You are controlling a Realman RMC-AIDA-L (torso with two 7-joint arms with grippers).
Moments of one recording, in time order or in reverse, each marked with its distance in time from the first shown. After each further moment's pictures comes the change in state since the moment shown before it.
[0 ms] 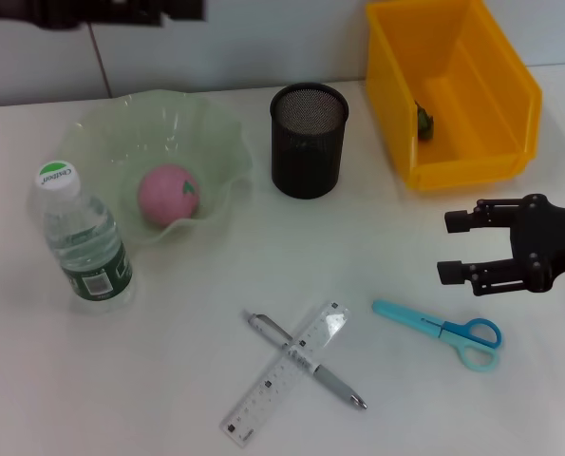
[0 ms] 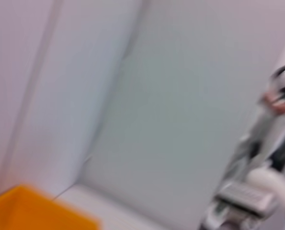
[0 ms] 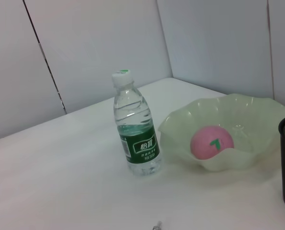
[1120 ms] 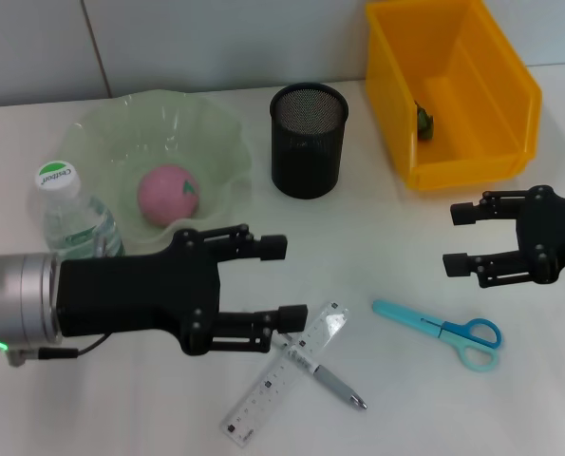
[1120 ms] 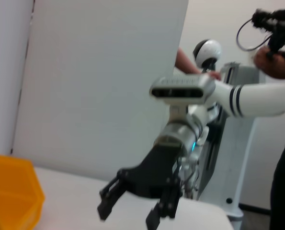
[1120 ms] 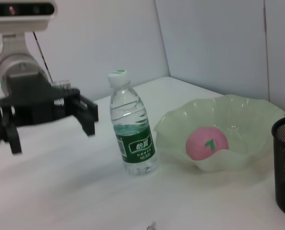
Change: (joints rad) left arm 0.278 -0.026 0.564 -0.608 -0.297 -0.242 0.941; right arm 0.007 -0.012 -0.001 -0.014 0.000 -0.005 0.011
